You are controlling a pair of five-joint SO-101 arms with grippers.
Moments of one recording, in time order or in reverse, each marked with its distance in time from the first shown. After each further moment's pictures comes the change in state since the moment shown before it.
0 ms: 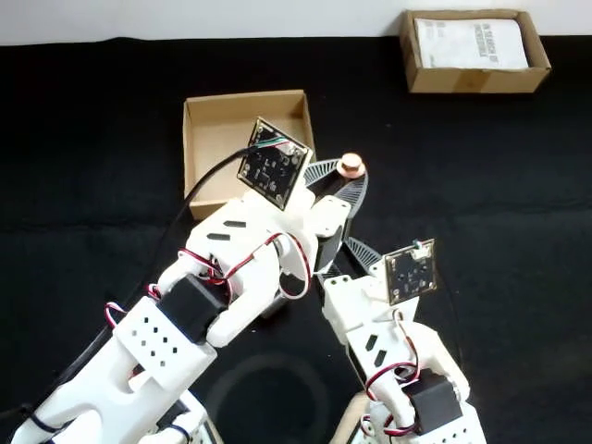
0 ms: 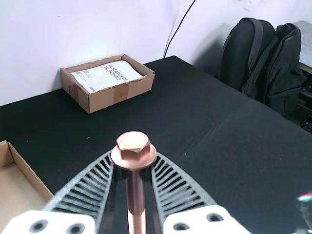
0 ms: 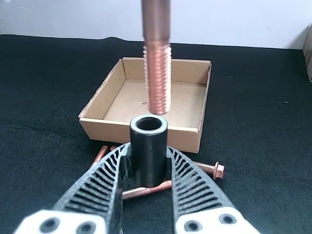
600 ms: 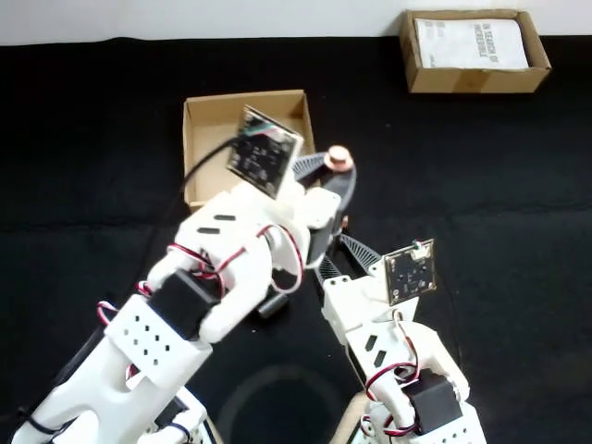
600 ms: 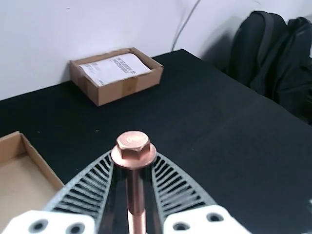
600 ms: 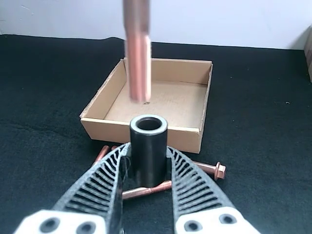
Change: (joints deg) left arm -1.3 0.0 -2.7 5.2 0.0; right arm -0.2 0.0 0.0 0.0 0.0
